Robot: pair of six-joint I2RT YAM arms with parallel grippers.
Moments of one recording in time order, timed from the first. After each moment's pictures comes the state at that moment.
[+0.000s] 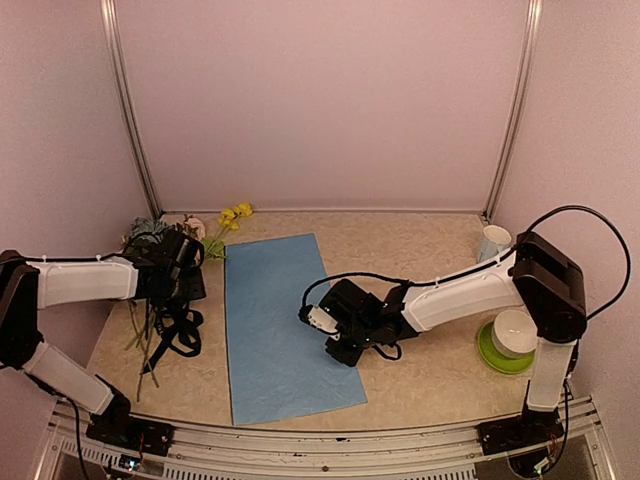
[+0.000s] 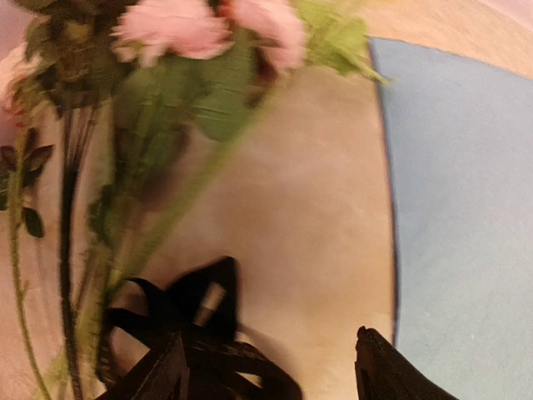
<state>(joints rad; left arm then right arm) -0.40 1.42 0.76 -0.30 -0.48 -0.60 1.08 1.94 1.16 -0.24 0.18 -0.09</state>
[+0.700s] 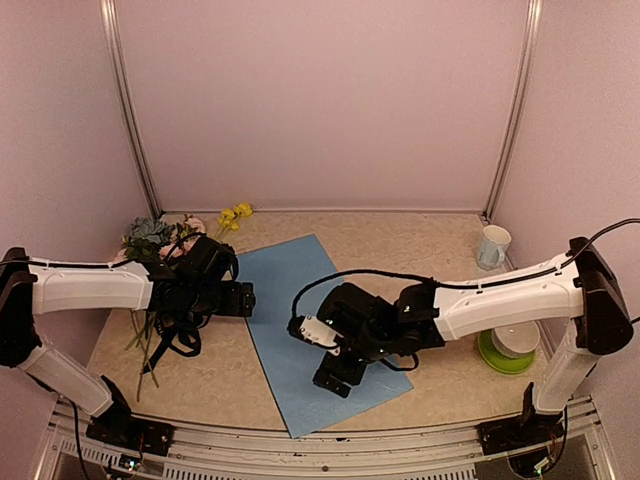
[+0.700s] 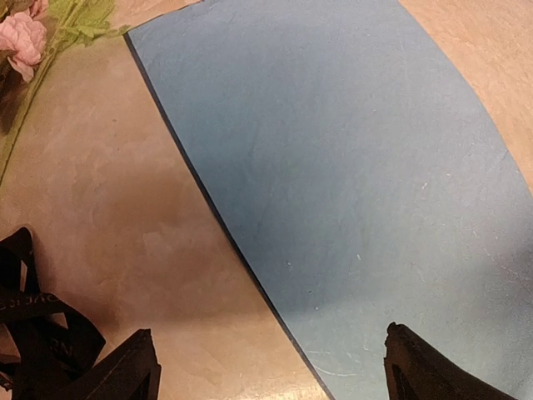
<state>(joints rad) -0.71 1.45 0.82 -0.30 -0.27 -0.54 1.17 1.69 1.11 -0.45 0.14 0.00</state>
